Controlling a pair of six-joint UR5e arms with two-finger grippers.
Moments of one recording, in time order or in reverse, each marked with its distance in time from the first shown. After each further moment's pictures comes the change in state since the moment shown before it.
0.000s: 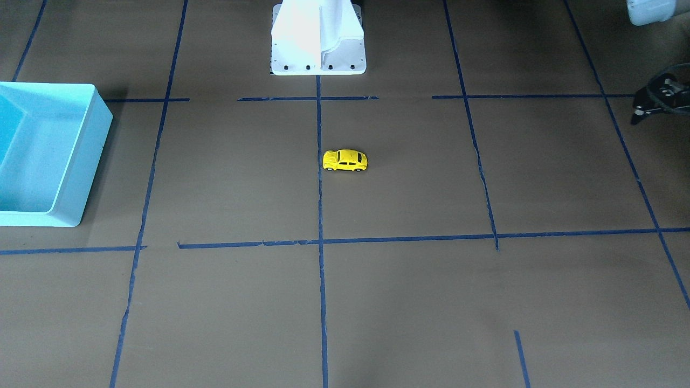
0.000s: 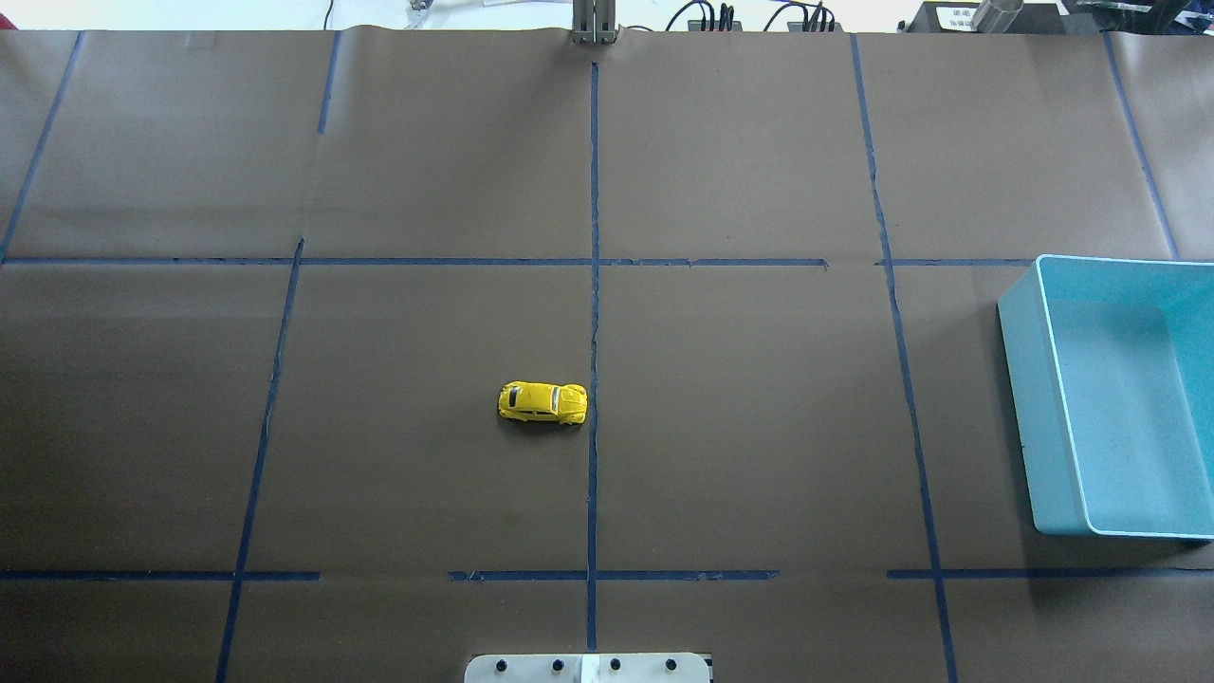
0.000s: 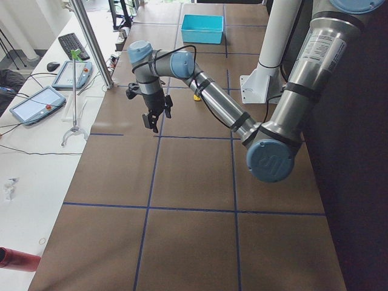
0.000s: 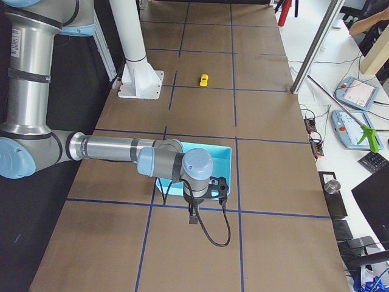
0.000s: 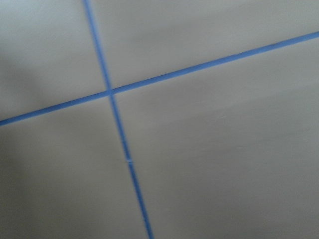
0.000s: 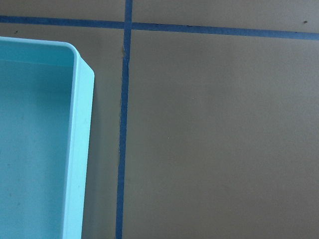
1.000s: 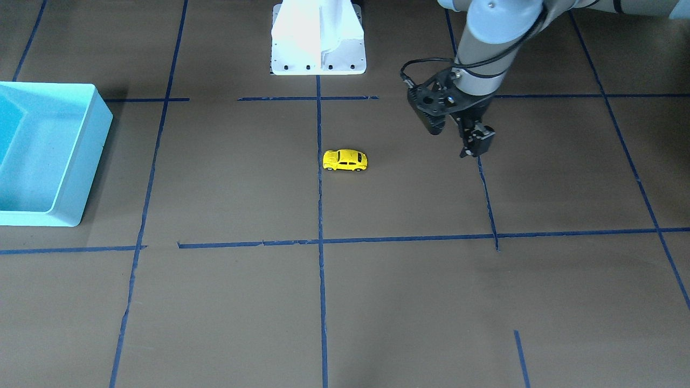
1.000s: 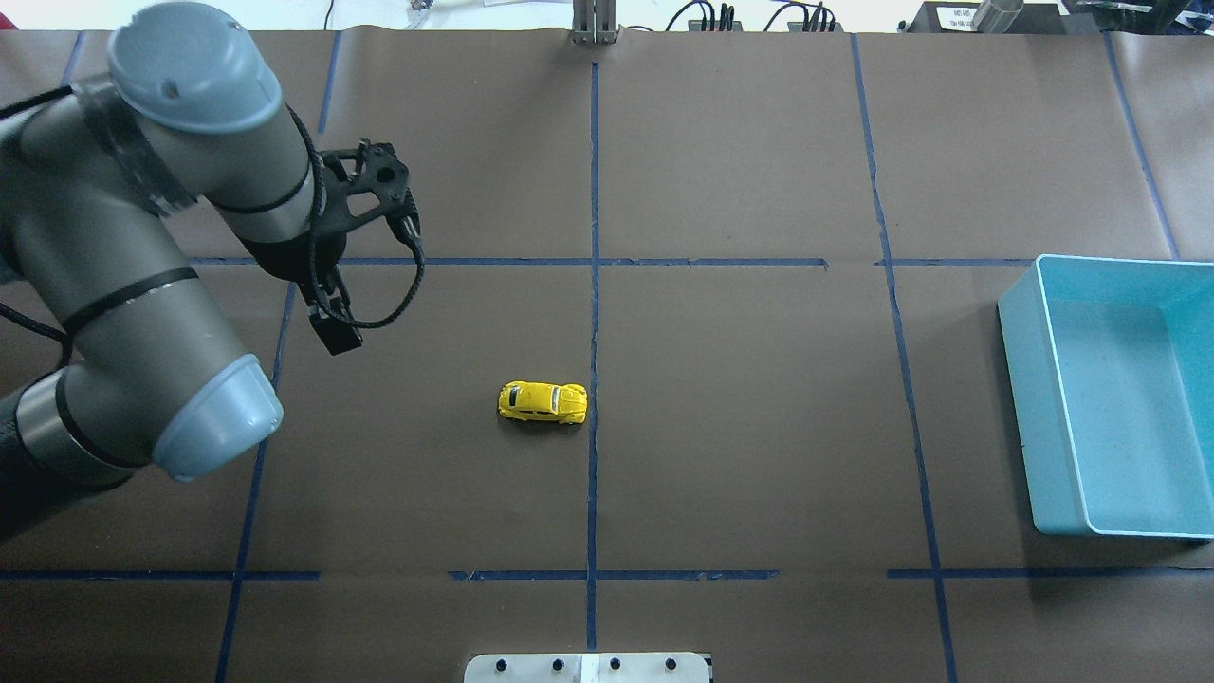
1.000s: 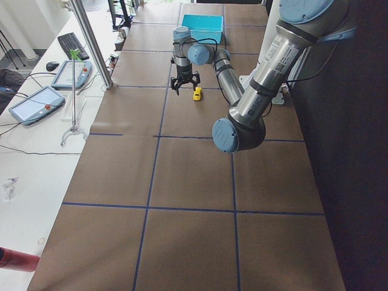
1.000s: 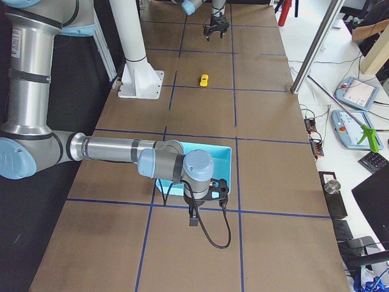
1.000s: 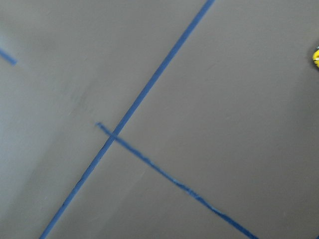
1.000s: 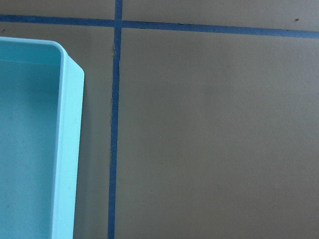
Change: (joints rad) left arm 0.525 -0.137 0.010 -0.327 0.183 0.004; right arm 0.000 0.003 -0.011 0.004 -0.022 0.004
